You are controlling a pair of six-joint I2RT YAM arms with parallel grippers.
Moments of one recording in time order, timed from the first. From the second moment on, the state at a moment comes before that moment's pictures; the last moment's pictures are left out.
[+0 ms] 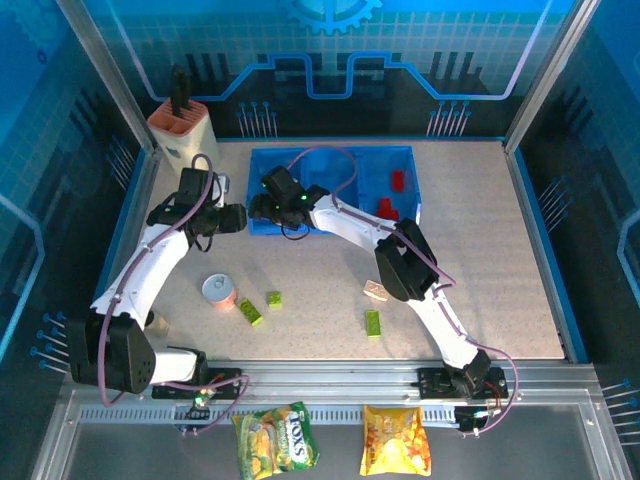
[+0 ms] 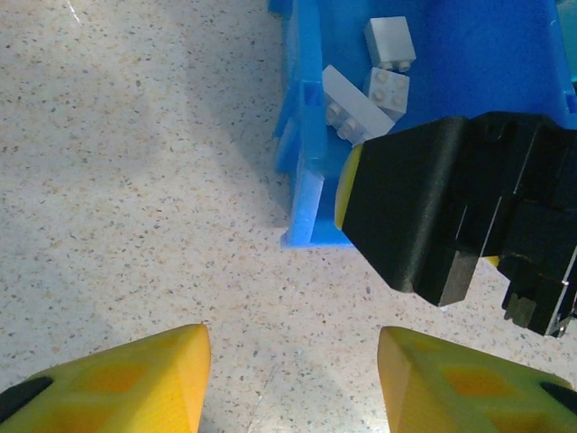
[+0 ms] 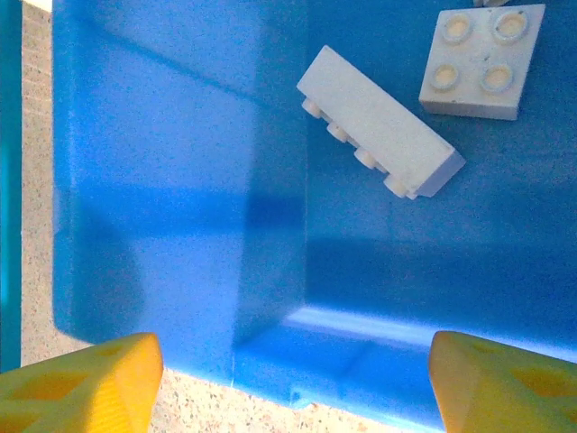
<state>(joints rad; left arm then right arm) -0.09 1.32 1.09 -0.68 0.07 -0.22 0.81 2.37 2.09 -0.57 0.00 0.93</state>
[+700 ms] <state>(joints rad) -0.18 1.36 1.11 -0.86 0.14 -0.29 0.81 1.96 1.65 -0.76 -0.02 0.72</state>
